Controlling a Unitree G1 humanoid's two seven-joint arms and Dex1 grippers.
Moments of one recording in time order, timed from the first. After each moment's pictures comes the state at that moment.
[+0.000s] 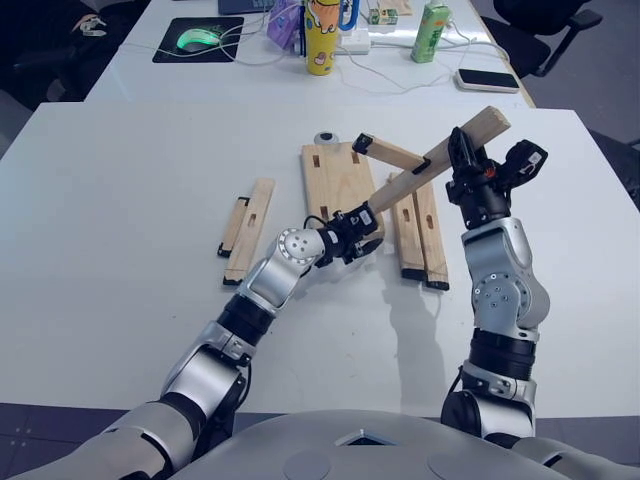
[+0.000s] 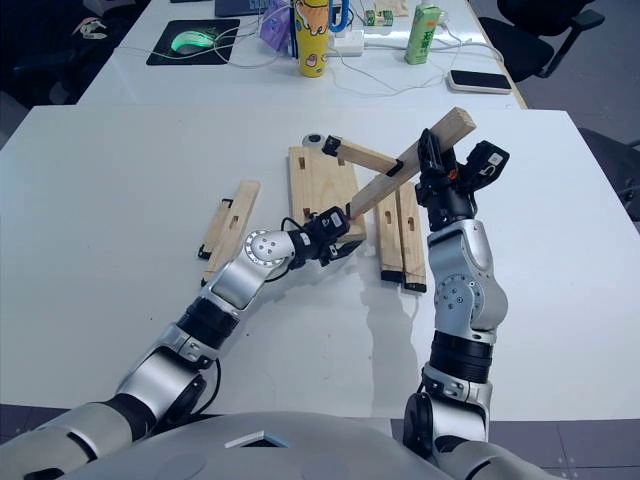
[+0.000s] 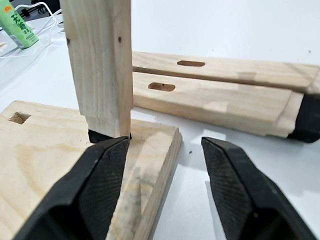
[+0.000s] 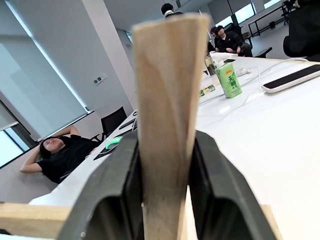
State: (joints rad) left arm -0.47 0.05 -0.47 0.27 0.19 0.32 -0.58; right arm -0.23 -0.08 -0.26 -0.22 0.59 0.36 0.08
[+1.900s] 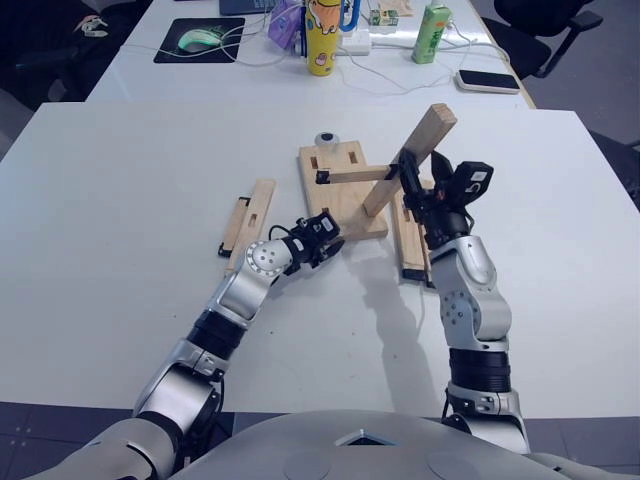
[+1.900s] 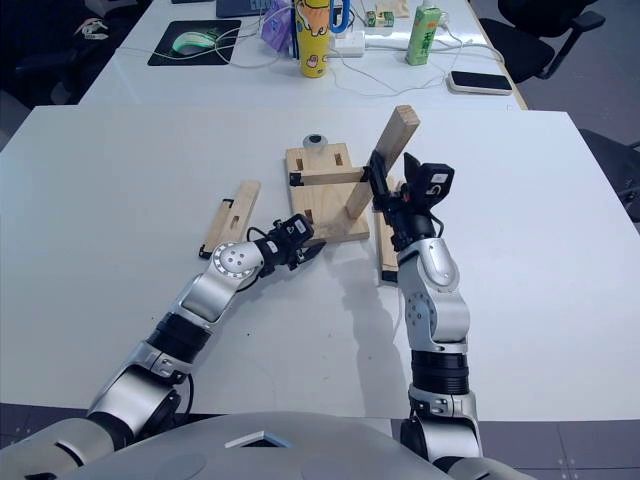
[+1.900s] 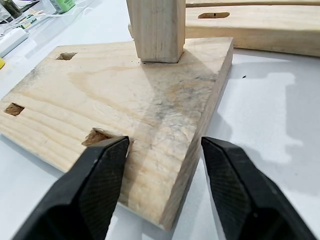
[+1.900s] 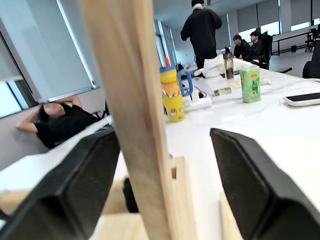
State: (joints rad) left arm -0.36 0.17 -0.42 0.22 0.19 0.30 -0.52; right arm -0.15 -0.05 -0.10 -0.22 0.43 0.22 0.14
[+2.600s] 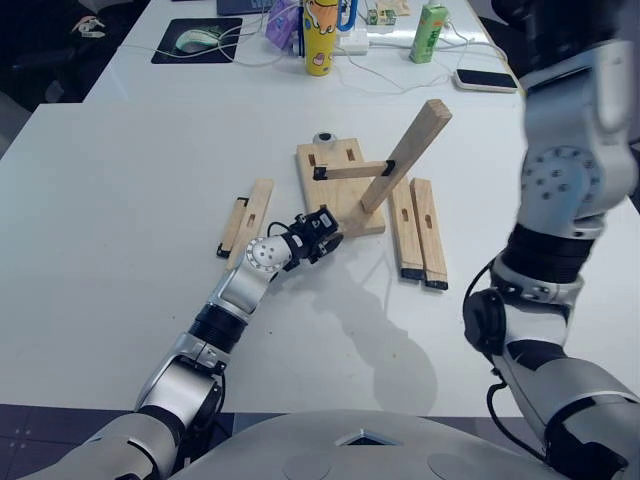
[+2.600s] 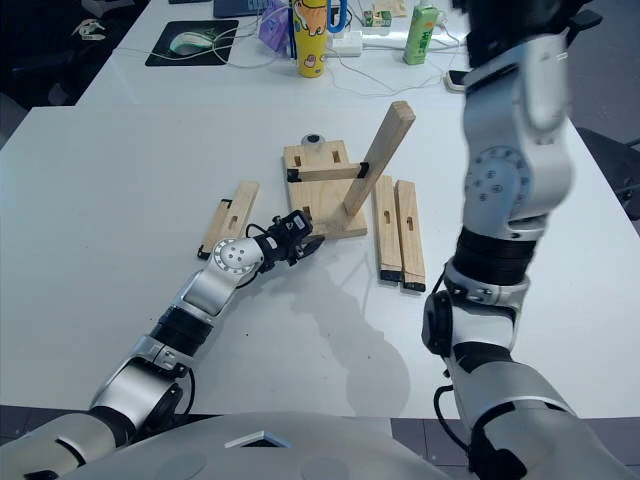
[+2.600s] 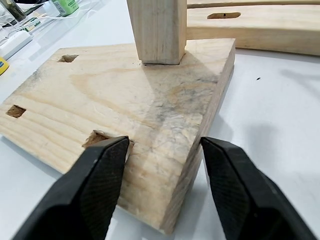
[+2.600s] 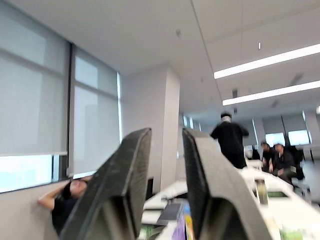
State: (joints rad) left arm -0.39 0.17 -0.40 0.29 0.19 0.25 -0.51; right arm -0.77 -0.23 -0.18 -0.11 0.52 0.34 0.12
